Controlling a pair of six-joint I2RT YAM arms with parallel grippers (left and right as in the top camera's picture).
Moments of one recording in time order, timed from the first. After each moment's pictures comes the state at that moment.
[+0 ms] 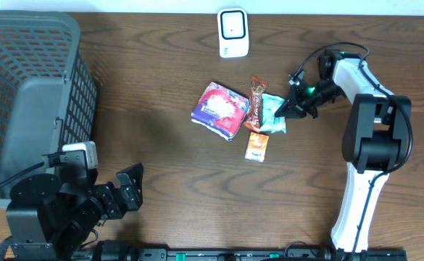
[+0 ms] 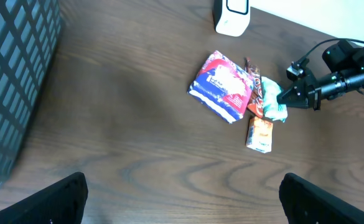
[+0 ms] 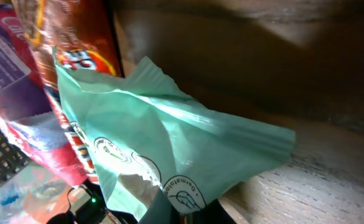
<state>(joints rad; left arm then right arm) -0.03 0.63 1.19 -1.25 0.24 -0.28 -0.03 2.36 1.76 -1.20 -0.71 0.01</state>
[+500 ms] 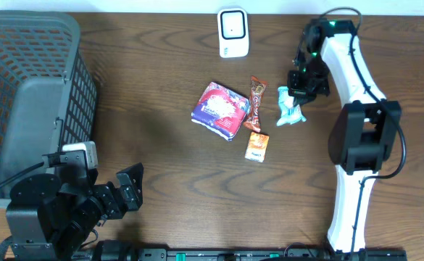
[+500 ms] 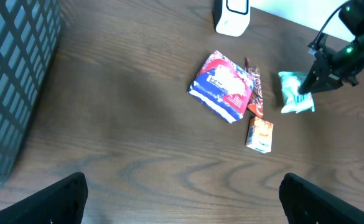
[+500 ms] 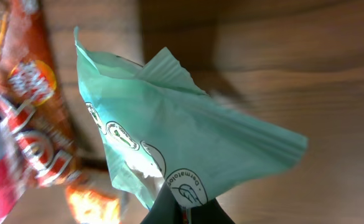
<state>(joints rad) -0.03 0.63 1.19 -1.25 0.24 -0.28 0.10 2.37 2.15 -1.52 -0.07 0.19</state>
